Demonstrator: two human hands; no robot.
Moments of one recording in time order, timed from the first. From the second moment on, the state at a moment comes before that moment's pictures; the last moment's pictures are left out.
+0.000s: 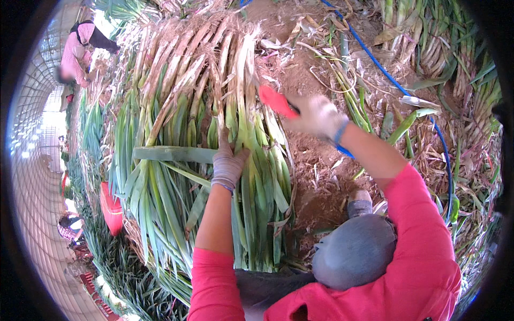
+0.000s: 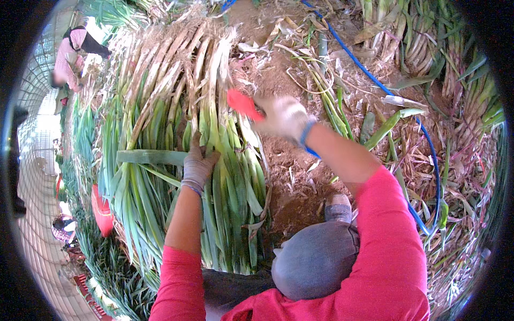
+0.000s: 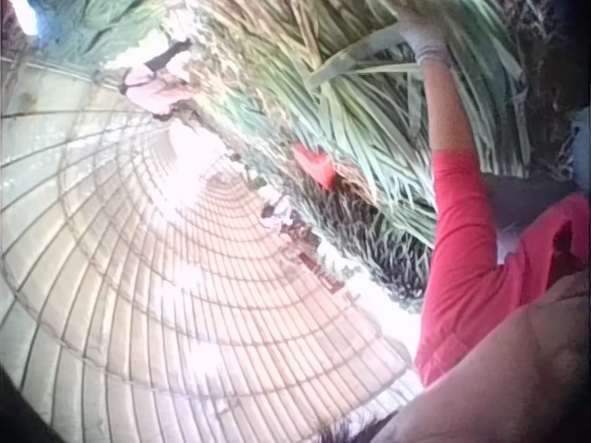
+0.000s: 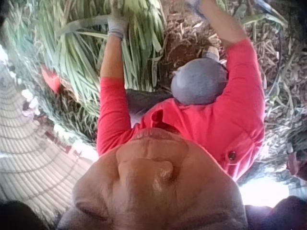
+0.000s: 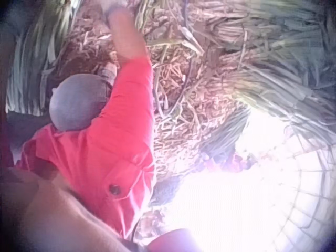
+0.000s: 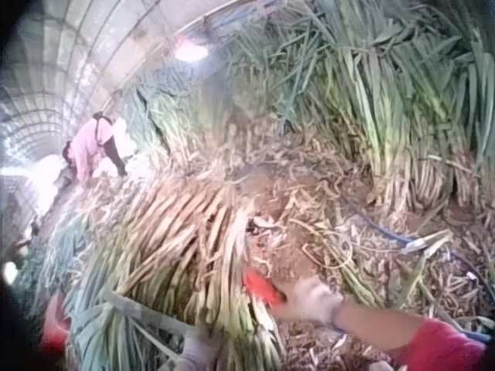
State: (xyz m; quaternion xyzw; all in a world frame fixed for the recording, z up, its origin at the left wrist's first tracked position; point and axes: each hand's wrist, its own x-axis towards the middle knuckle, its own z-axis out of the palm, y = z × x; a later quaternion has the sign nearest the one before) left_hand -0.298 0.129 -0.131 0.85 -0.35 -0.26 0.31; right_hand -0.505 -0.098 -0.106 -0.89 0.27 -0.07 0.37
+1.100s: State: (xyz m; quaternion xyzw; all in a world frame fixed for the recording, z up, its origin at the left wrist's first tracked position) left_hand -0.414 0.165 -0.156 0.78 -0.61 -0.15 -0.03; right_hand -0.598 -0.006 -0.059 -0.89 0.18 0.14 0.39
